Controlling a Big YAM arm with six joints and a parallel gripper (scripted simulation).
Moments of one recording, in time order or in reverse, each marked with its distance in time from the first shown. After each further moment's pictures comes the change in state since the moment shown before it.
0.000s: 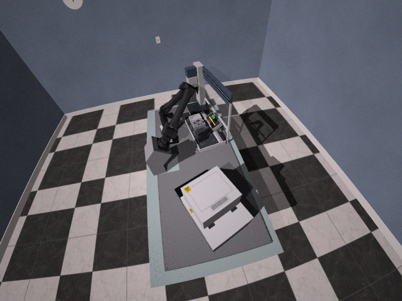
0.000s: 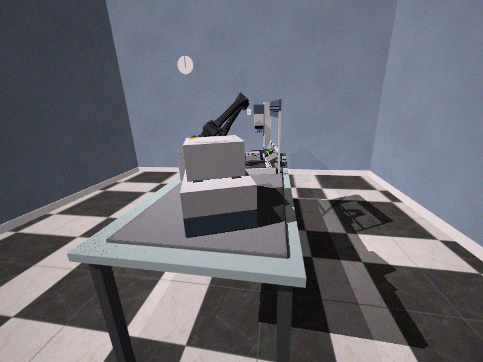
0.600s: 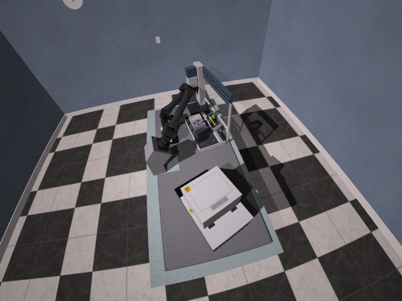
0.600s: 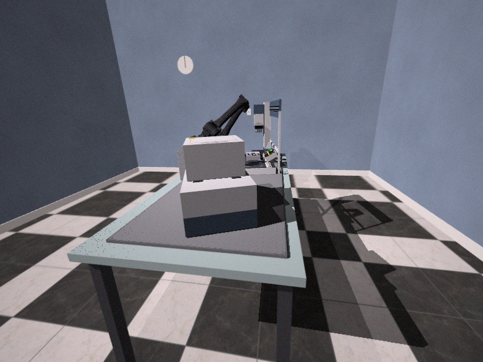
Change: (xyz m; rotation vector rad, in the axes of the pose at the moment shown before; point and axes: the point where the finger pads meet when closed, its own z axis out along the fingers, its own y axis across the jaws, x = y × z) arm 0.002 -0.003 0.027 0.007 0.003 -0.005
